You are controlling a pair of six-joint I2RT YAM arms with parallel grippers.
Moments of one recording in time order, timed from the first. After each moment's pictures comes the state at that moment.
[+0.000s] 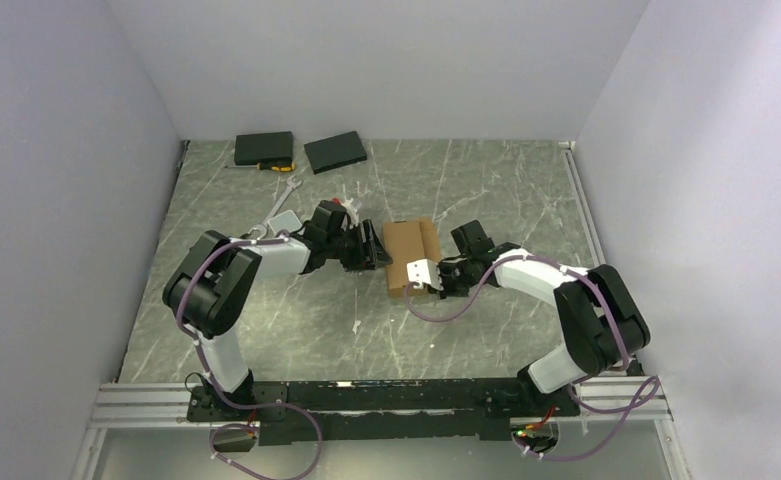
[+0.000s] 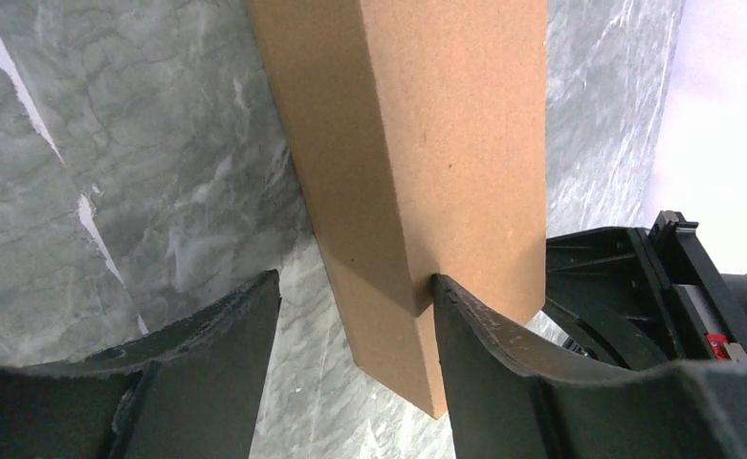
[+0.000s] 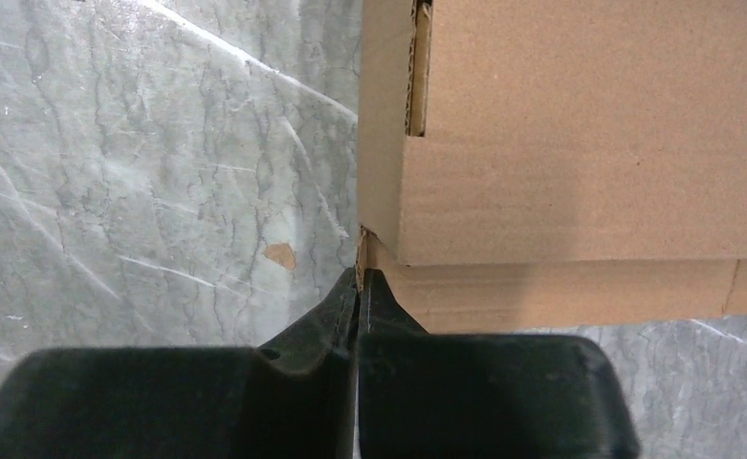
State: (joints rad) left arm -0.53 1.79 0.90 0.17 0.41 -0.75; right arm 0.46 1.50 0.73 -0.36 -0.53 -1.22
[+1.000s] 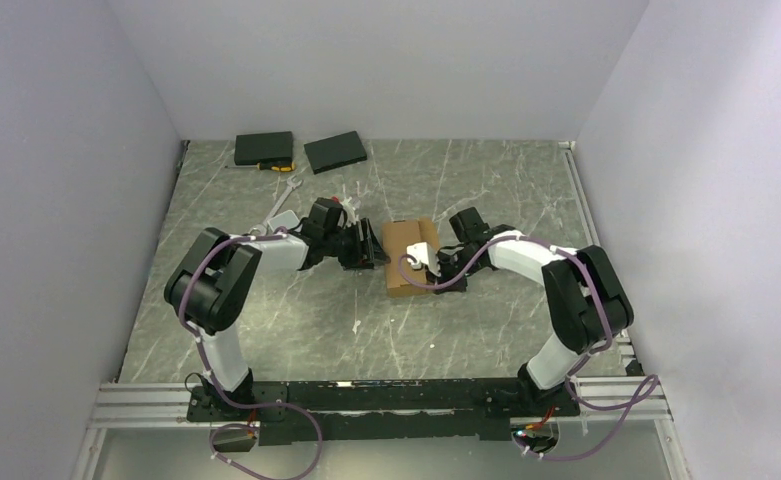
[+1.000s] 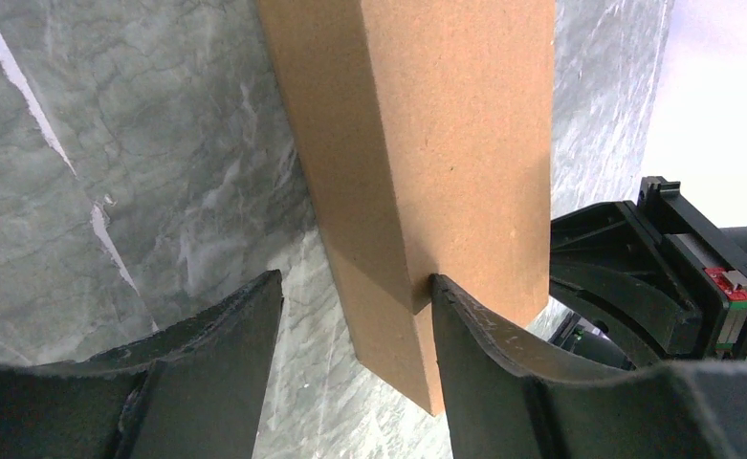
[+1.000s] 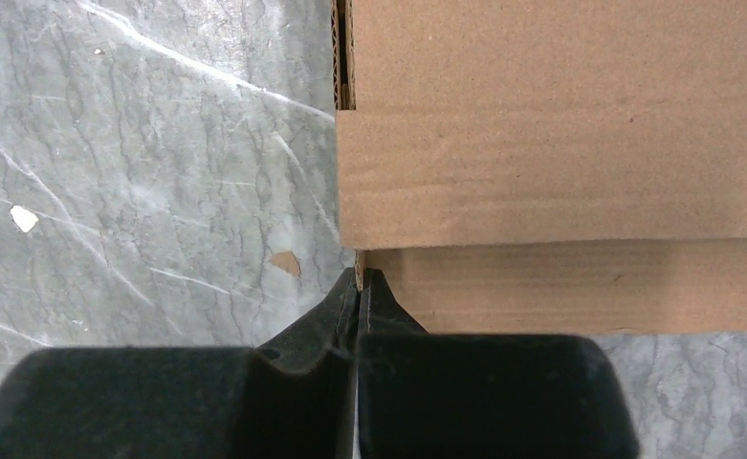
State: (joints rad) left arm -0.50 1.81 0.92 0.15 0.47 -0.72; right arm 0.41 1.64 0.88 -0.53 -0.61 -1.11
